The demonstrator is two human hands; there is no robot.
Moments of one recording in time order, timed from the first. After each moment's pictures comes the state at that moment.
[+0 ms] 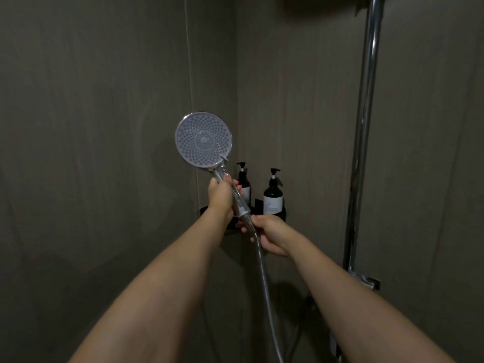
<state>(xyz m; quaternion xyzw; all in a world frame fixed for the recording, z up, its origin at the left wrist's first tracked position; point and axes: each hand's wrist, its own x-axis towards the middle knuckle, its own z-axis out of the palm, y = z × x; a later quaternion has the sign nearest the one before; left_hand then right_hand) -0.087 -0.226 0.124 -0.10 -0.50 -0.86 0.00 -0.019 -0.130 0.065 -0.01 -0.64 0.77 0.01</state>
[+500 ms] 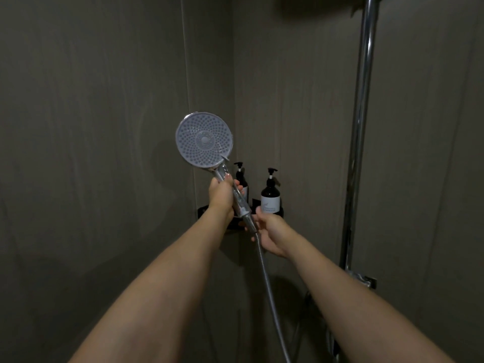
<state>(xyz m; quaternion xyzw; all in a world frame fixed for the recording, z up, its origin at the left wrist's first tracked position) -0.084 -0.221 0.125 -0.11 -0.50 -0.86 -0.01 -0.015 -0.128 0.067 -0.02 -0.61 0.79 0.04</state>
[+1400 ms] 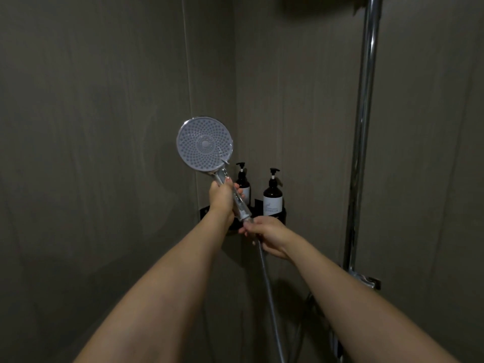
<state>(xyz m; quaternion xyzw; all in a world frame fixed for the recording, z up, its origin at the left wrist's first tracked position) -0.088 -0.224 0.120 -0.09 -0.51 -0.86 -0.01 -0.021 -0.127 0.060 -0.01 -0.67 0.74 0.01</state>
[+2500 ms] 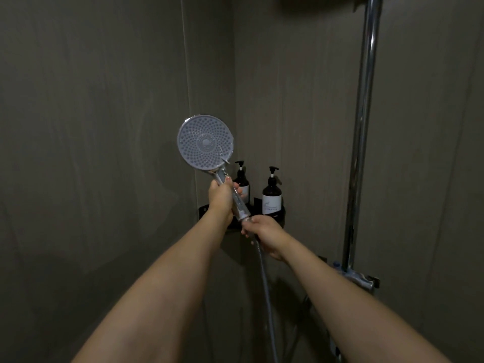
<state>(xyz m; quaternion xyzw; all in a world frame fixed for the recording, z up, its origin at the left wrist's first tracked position) -0.089 -0.222 0.116 -0.10 -0.52 -0.85 -0.01 -0.025 -0.135 0.052 0.01 -0.74 0.67 0.09</state>
